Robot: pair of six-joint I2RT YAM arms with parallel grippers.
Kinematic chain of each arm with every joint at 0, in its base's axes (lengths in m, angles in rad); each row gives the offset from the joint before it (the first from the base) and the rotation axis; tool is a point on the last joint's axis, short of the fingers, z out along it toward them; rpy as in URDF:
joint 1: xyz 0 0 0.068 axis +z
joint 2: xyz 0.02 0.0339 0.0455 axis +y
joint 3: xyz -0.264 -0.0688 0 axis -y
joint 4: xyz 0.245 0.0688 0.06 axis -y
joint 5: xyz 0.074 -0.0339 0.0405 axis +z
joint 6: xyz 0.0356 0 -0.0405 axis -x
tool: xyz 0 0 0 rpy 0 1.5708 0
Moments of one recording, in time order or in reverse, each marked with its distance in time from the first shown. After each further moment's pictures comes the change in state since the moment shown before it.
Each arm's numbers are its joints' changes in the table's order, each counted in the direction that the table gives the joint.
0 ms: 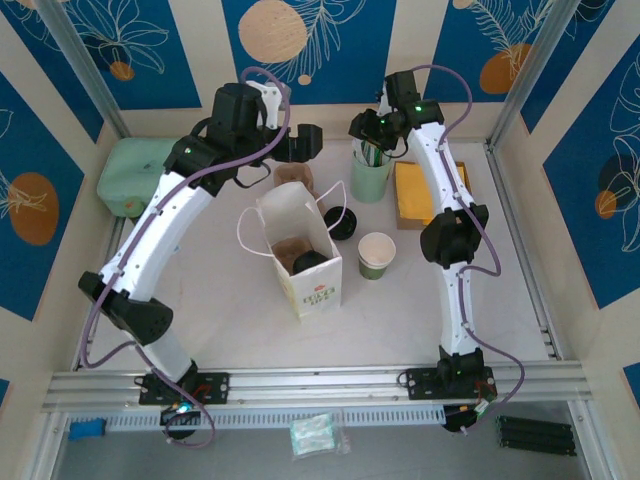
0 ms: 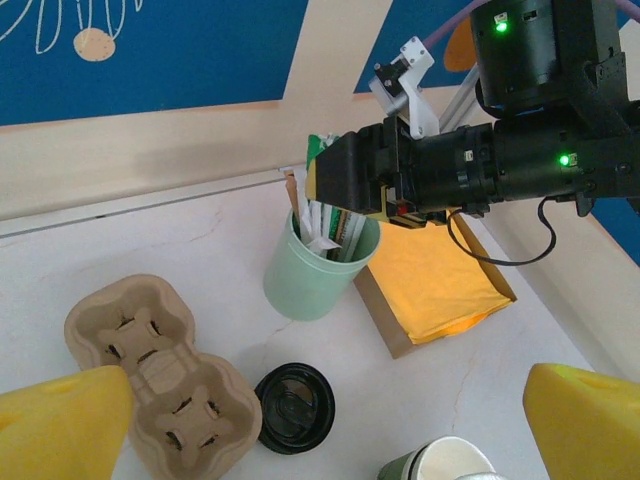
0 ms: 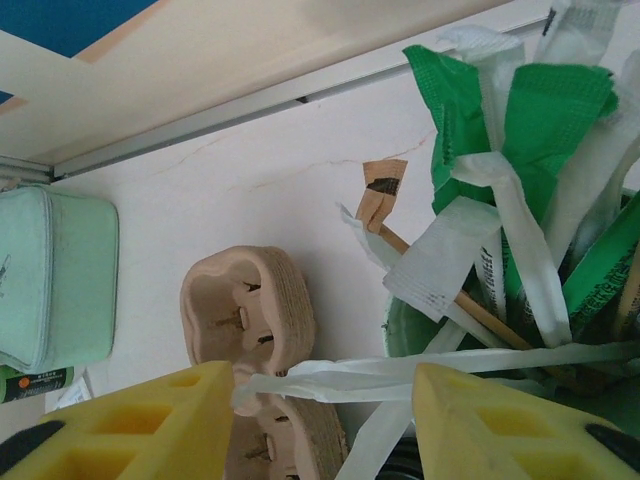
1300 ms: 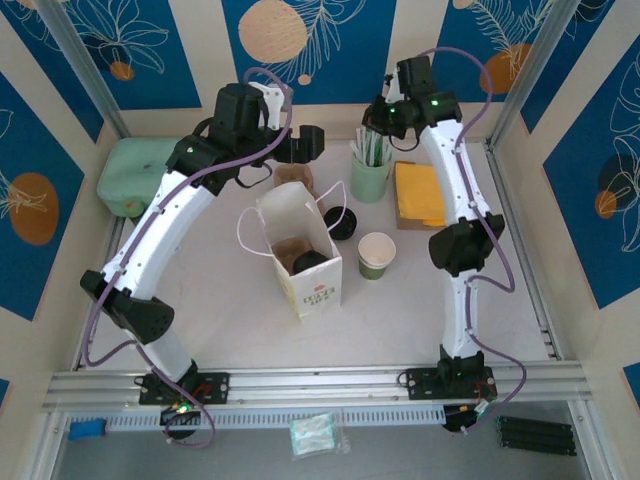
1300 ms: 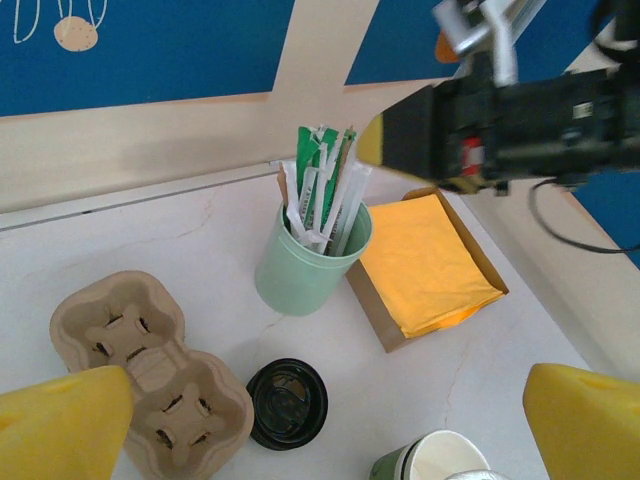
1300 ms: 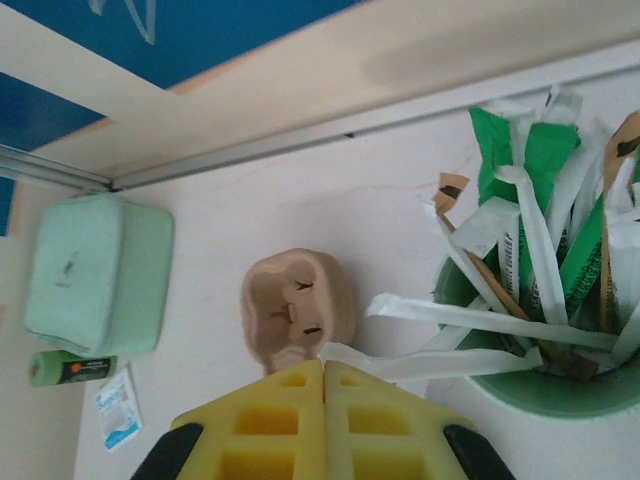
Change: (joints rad) left arm 0.000 0.007 0.000 -0.001 -0.022 0.000; right arm -0.001 -0.163 -0.027 -0.012 -0.002 0.019
